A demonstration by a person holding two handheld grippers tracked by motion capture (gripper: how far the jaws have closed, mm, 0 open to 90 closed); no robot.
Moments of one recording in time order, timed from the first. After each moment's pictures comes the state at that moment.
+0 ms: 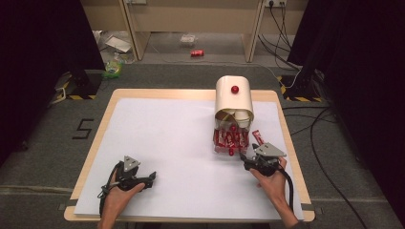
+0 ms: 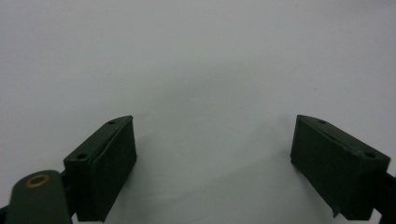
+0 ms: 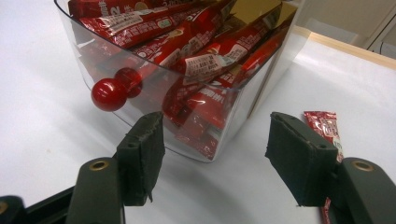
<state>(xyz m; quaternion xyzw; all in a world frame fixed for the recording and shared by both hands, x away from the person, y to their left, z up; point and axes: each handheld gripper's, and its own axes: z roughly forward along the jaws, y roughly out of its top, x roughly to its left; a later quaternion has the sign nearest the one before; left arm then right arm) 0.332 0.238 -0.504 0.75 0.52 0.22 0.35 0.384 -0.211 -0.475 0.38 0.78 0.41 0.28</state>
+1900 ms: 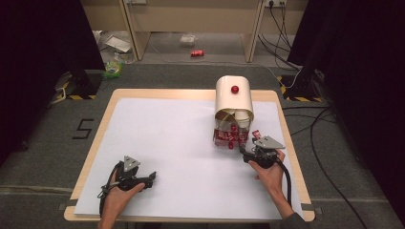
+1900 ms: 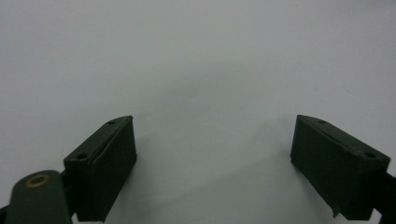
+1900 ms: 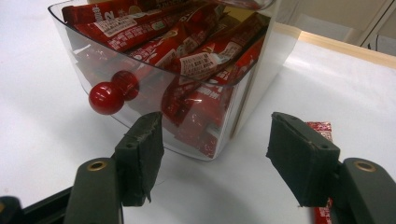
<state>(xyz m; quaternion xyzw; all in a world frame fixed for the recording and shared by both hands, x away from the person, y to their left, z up) 0.333 0.239 -0.504 0.75 0.52 0.22 0.35 0.409 -0.210 -0.477 0.41 0.76 0.42 0.28</state>
